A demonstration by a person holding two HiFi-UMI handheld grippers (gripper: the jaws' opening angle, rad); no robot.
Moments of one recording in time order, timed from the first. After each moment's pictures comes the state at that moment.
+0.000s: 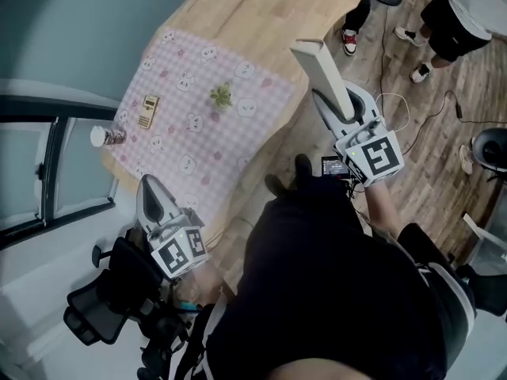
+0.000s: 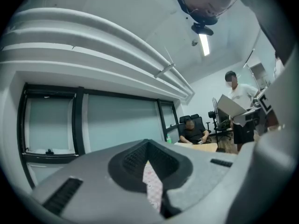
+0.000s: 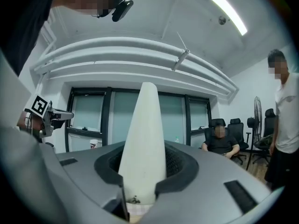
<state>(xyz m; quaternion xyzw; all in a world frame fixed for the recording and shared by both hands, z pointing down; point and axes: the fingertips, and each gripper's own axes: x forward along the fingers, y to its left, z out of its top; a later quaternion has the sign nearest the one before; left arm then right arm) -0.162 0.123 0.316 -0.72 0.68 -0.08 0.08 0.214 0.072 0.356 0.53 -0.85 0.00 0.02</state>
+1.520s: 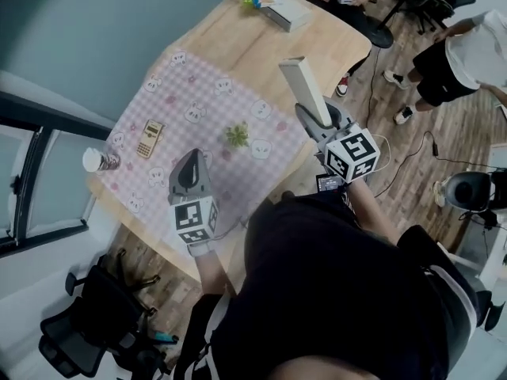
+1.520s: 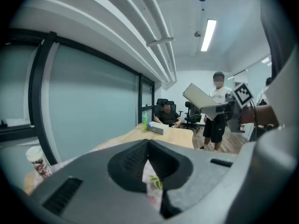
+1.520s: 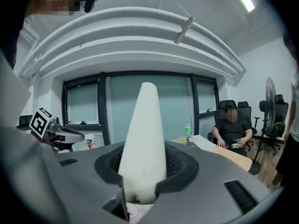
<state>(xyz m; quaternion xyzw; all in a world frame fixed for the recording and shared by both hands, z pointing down) -0.145 -0.039 0.434 -0.83 0.53 -0.15 -0.08 0.111 -0.075 0.397 0.51 -0.86 0.08 0.07</state>
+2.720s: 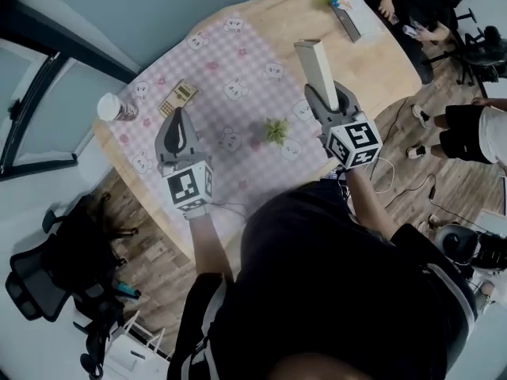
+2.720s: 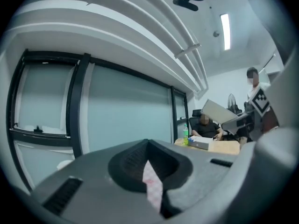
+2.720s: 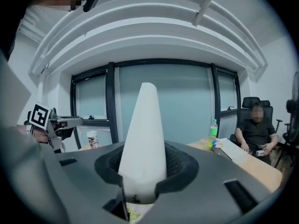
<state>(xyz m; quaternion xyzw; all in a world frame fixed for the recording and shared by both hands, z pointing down) -0.287 -0.117 0.406 -0.71 0.70 -0.07 -0.01 -0.007 -0.191 0.422 0.43 -0.89 0.08 0.11</state>
